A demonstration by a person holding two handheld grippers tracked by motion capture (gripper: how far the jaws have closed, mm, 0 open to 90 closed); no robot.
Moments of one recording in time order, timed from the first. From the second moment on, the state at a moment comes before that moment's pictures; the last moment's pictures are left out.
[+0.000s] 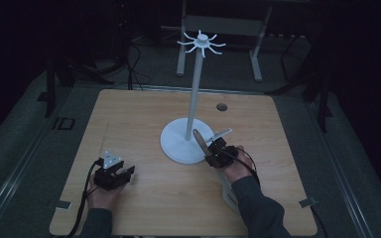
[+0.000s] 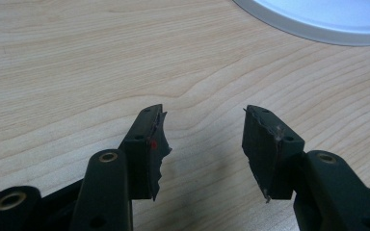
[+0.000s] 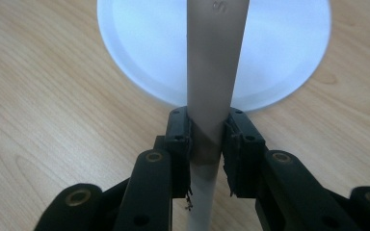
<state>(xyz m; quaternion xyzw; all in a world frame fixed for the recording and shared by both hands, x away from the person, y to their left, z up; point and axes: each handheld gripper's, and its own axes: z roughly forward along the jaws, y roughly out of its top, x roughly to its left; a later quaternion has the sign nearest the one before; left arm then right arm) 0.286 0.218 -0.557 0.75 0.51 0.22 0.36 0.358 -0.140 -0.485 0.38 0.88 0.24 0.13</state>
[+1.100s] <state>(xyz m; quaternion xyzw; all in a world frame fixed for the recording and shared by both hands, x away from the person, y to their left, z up) 0.285 0.219 -0.556 0.74 0.52 0.23 0.36 0.363 -0.172 -0.422 0.37 0.82 0.39 0.20</state>
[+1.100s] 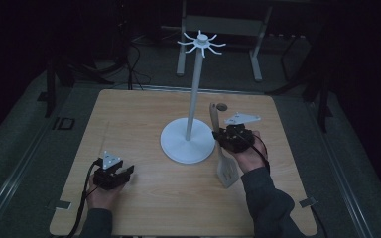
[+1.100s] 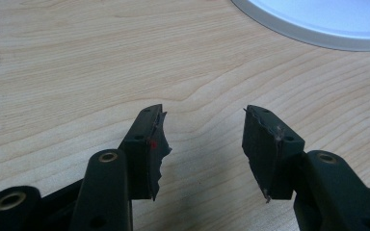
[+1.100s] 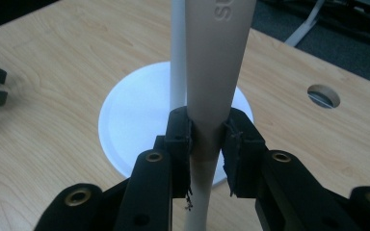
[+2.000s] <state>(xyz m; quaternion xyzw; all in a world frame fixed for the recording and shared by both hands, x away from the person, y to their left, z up) 0.285 0.220 -0.555 0.74 0.52 0.23 0.36 0.365 -0.168 -0.399 0.34 0.80 0.44 0.21</state>
